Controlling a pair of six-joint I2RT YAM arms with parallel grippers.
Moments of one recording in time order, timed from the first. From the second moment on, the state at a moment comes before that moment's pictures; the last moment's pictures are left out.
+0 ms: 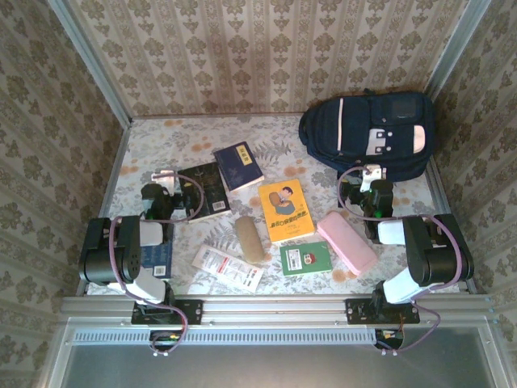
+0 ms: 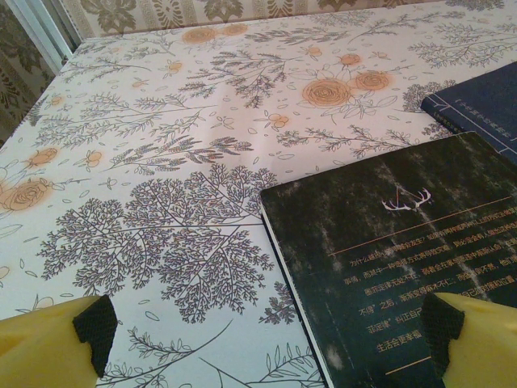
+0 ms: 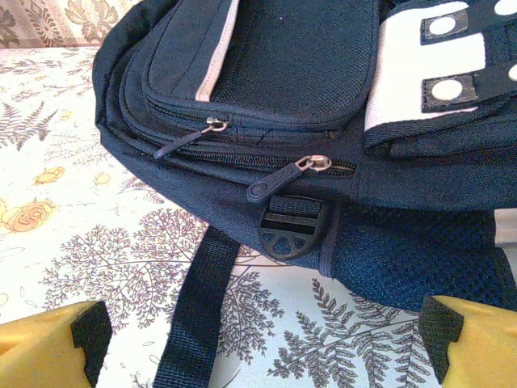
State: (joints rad) left arm 0.00 1.55 0.39 0.76 0.03 0.10; right arm 0.00 1.53 0.39 0.76 0.02 0.03
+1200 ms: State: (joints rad) left arm -0.61 0.89 0.96 -0.58 -0.09 -0.29; right arm 0.49 1.00 1.12 -0.39 0.25 0.31
